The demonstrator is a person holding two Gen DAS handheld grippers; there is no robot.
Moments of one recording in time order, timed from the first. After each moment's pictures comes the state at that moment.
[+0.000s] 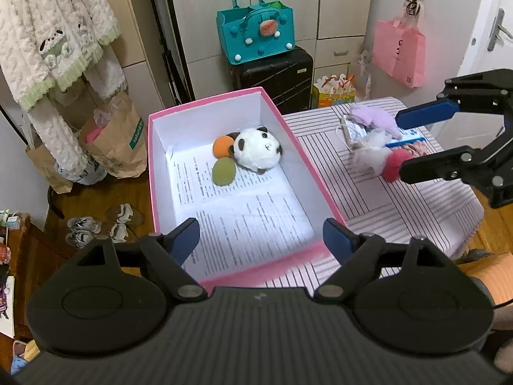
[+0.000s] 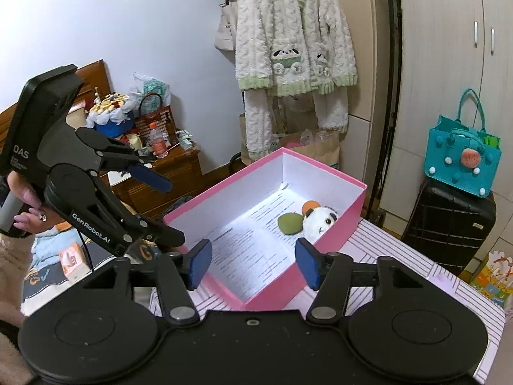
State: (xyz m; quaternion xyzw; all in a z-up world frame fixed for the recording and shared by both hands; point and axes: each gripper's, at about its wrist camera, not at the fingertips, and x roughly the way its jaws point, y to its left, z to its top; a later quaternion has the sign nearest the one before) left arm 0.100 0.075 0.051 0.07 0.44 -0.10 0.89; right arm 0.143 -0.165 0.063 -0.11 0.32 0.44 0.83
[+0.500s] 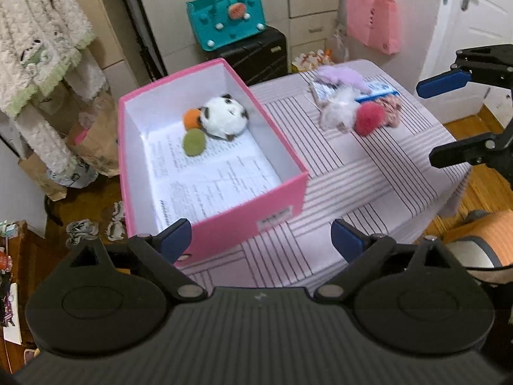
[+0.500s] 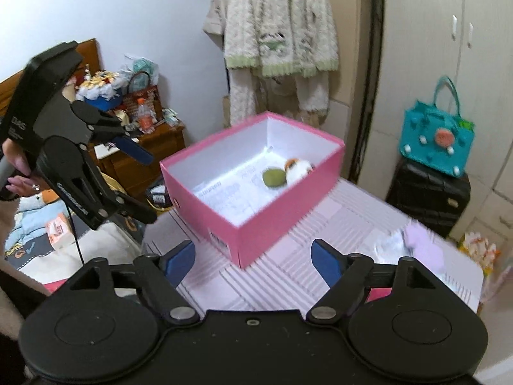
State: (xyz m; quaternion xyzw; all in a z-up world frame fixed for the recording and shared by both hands) left arm 0.052 0.045 0.026 0.12 0.45 -0.13 0.87; right arm 0.088 -0.215 0.032 -0.14 0.34 0.40 0.84
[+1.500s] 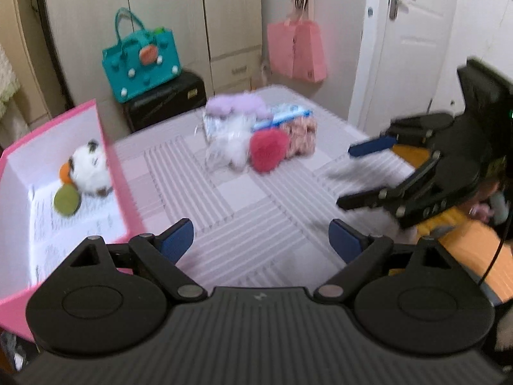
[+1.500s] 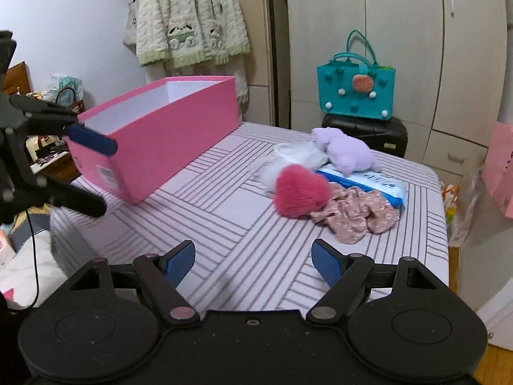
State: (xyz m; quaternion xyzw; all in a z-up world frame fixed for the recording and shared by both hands) left arm 0.053 -0.069 -0.050 0.11 0.35 -0.26 0.89; right arm 0.100 -0.323 -0.098 -0.07 0.32 0.29 0.90
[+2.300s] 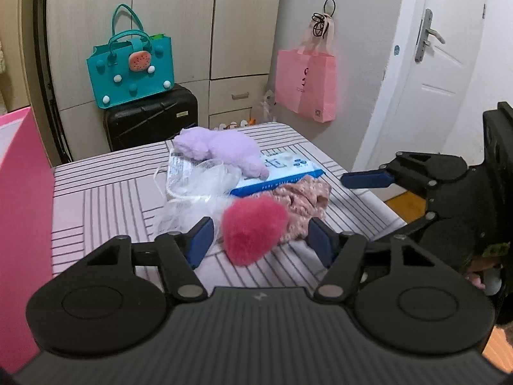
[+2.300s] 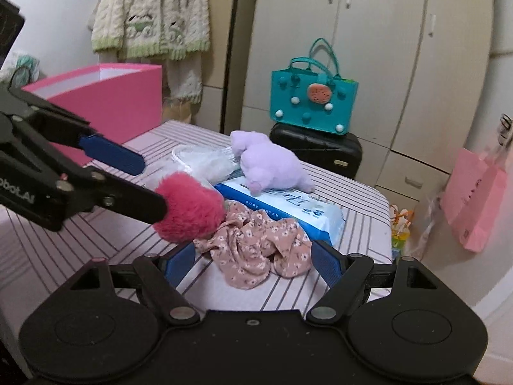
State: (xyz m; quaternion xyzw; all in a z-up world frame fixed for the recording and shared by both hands) left arm 0.158 -0.144 -0.103 0.02 0.32 -0.25 0.91; right arm 0.183 -0.345 -0.126 -0.15 0.29 0.23 0.92
